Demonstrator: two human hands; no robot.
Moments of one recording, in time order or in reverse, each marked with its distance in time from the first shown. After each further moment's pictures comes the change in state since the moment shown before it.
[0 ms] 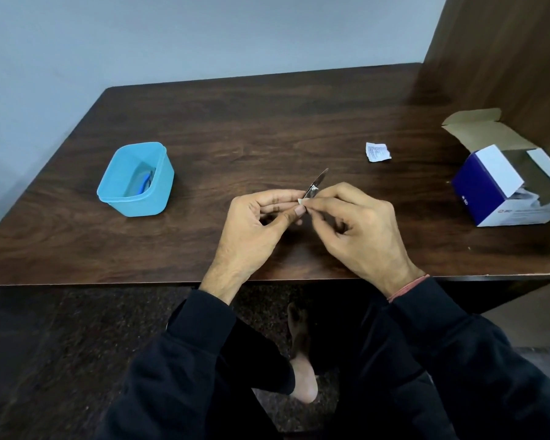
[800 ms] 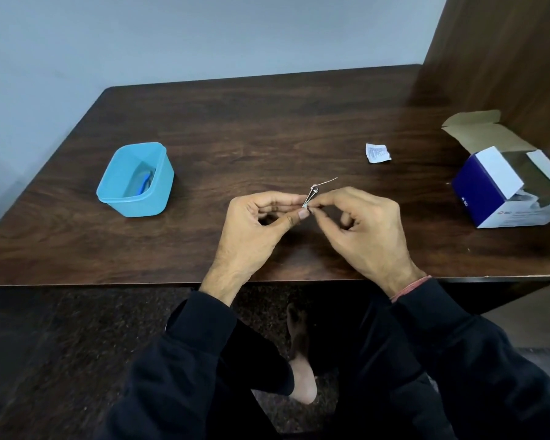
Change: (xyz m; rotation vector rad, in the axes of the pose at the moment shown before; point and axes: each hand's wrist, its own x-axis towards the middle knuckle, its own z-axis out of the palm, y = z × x) left_hand -0.001 -0.003 -0.001 0.017 0.018 0.019; right_hand 0.001 0.002 -0.003 0.034 0.009 0.085
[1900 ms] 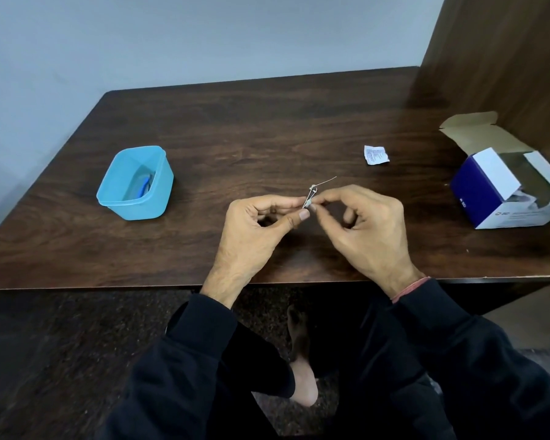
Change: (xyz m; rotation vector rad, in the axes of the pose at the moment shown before) left_hand 0.000 0.001 0.002 0.000 0.026 -0.003; right_hand 0.003 -0.005 -0.003 0.024 0.053 0.045
